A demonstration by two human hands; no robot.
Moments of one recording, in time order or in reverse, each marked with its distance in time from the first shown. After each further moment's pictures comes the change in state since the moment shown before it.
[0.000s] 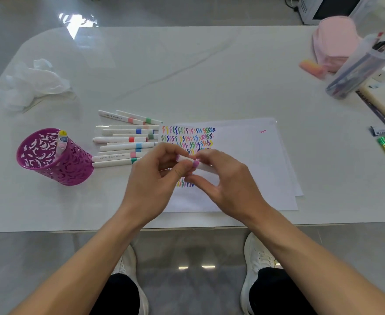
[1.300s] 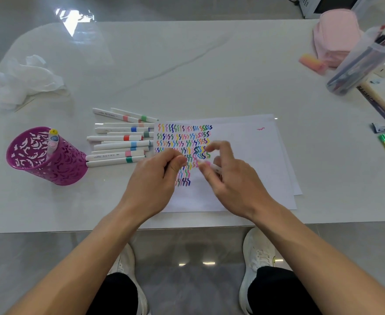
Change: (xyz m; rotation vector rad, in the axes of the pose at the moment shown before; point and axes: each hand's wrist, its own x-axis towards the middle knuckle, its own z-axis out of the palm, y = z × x) left_hand 0.012 -0.018 0.003 0.578 -0.056 0.056; right_hand 0.001 0.002 -0.015 0.016 -0.186 0.248
